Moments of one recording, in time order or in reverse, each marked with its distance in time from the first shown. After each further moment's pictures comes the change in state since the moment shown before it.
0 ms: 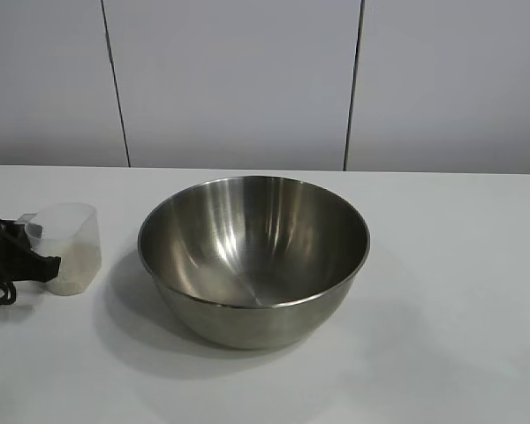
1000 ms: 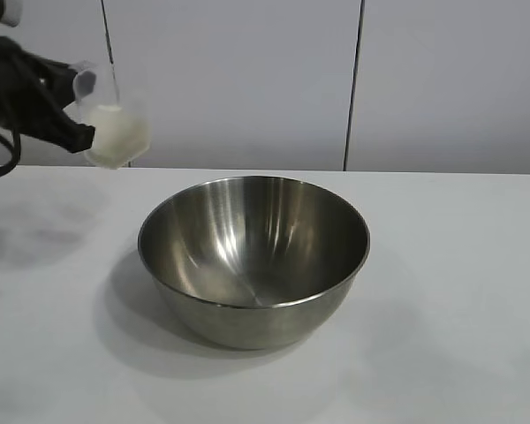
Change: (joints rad) left arm -0.378 -0.421 -0.342 0.222 0.663 0.683; right arm 0.000 0.000 0.000 0.000 0.001 0.000
